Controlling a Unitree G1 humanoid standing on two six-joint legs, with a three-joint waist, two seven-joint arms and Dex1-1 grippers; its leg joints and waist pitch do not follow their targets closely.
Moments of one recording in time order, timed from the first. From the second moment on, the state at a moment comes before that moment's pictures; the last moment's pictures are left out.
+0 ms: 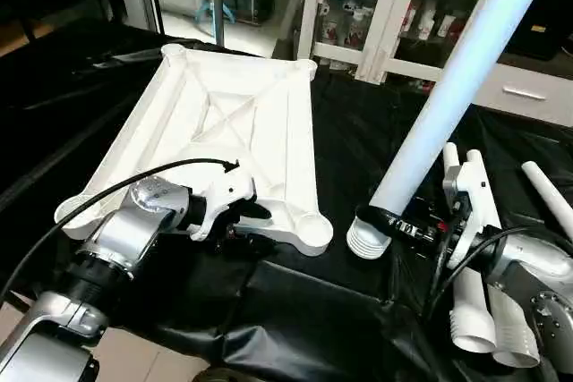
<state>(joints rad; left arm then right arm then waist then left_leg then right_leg) -0.56 0.51 -0.36 0.43 -0.09 0.22 -1.20 -0.09 -0.51 -0.05 -0.24 0.56 0.51 0.83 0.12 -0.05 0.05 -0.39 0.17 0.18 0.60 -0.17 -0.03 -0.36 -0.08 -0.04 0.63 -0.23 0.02</state>
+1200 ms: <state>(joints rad) -0.53 0.41 -0.38 0.45 0.05 0.07 -1.13 -0.22 -0.37 -0.02 -0.11 0.48 0.53 0.65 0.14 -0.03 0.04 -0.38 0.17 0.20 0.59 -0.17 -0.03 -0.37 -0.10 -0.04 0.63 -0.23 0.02</state>
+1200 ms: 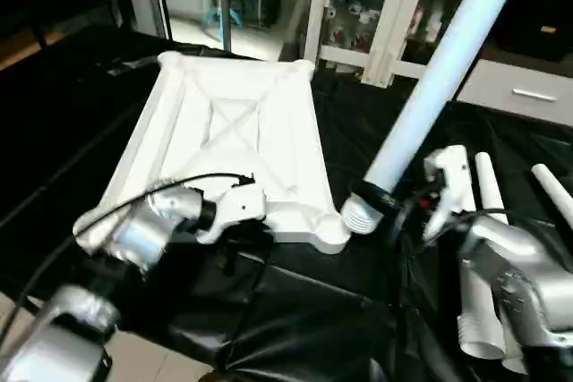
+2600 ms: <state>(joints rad) -0.45 0.42 -0.37 0.26 0.03 0.24 -1.14 -0.31 -0.42 0.10 0.00 0.42 0.60 0.76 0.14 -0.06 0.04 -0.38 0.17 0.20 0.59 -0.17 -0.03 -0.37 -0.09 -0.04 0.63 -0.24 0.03</state>
